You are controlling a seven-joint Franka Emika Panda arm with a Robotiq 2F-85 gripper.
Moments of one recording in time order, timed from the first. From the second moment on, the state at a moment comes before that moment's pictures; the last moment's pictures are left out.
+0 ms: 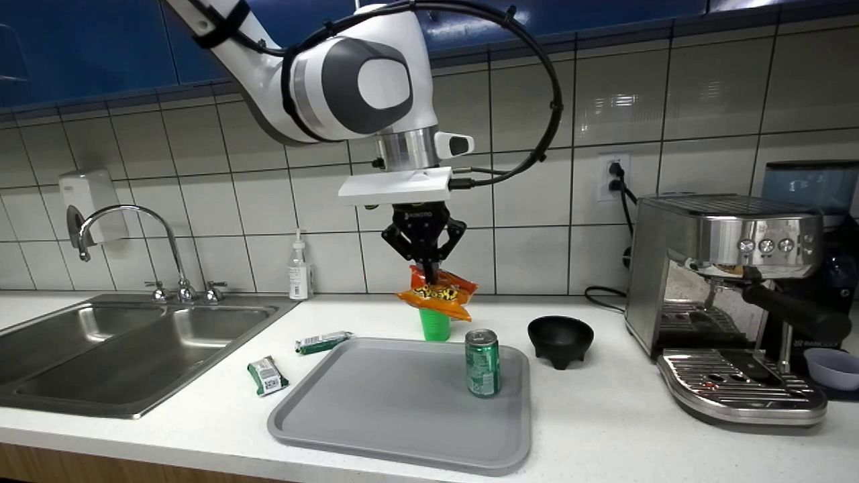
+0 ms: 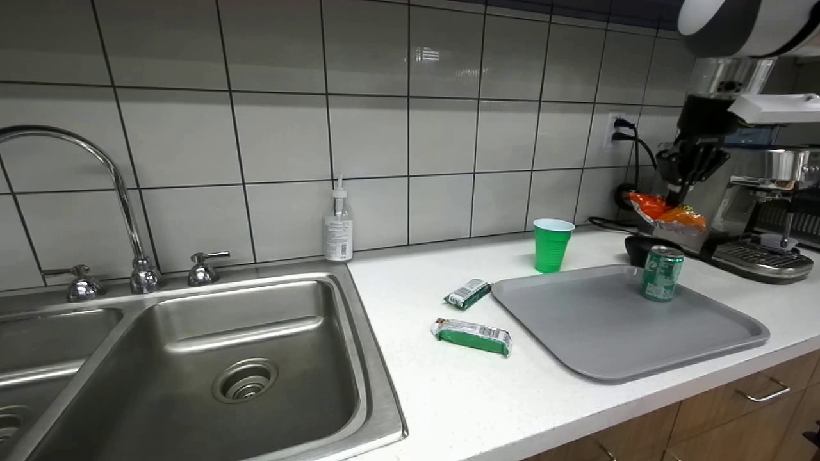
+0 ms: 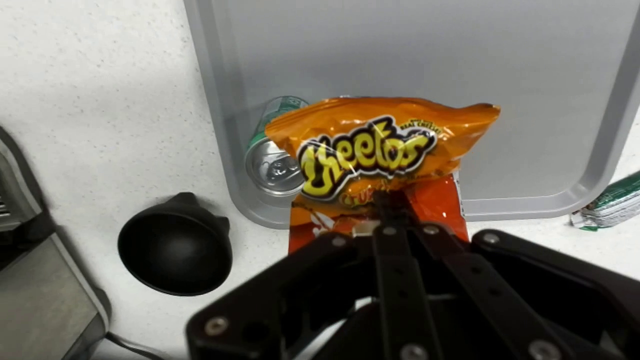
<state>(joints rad) -0.19 -0.03 -0.24 -2.39 0.02 2.54 -0.41</state>
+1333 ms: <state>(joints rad) -0.31 0.11 -0.34 -2.29 0.05 2.56 -0.40</state>
